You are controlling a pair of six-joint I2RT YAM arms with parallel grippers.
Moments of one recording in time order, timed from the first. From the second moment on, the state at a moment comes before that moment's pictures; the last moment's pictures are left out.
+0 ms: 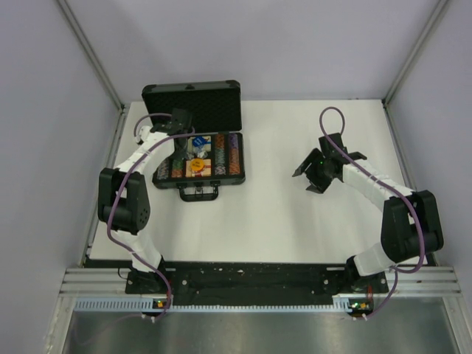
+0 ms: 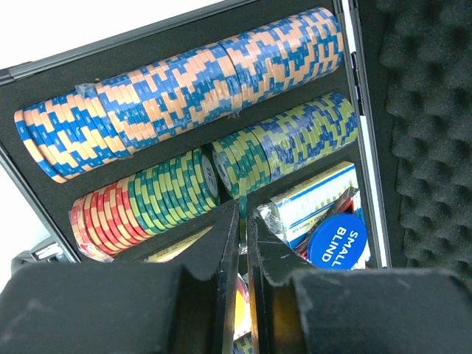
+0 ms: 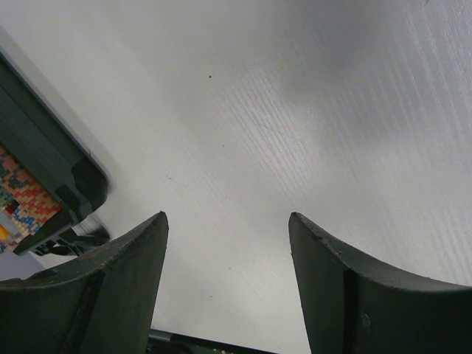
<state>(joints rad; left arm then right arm) -0.22 1.80 1.43 -0.77 -0.53 -1.53 0.26 1.50 0.97 -0.52 -0.12 0.97</state>
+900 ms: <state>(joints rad) -0.22 1.79 1.43 -0.76 -0.53 -1.50 0.26 1.50 0.97 -0.52 -0.12 0.97</state>
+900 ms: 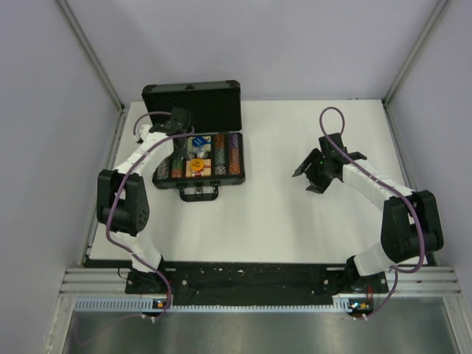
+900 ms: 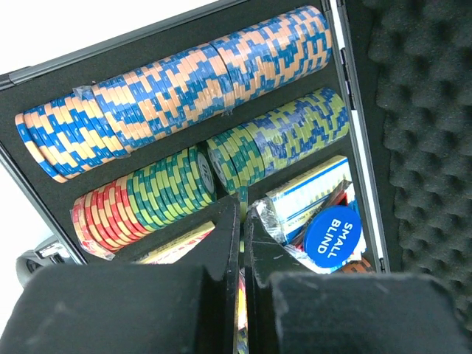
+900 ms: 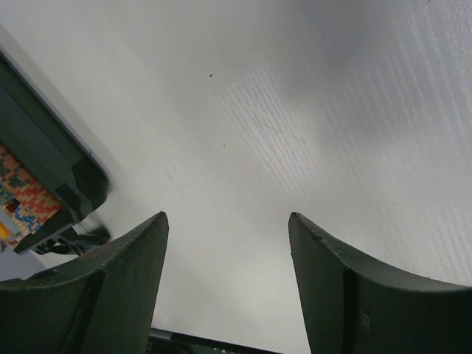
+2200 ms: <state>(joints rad) -0.19 1.75 1.39 -0.77 -0.54 -1.53 0.25 1.51 0.97 -0.52 -0.12 0.97</state>
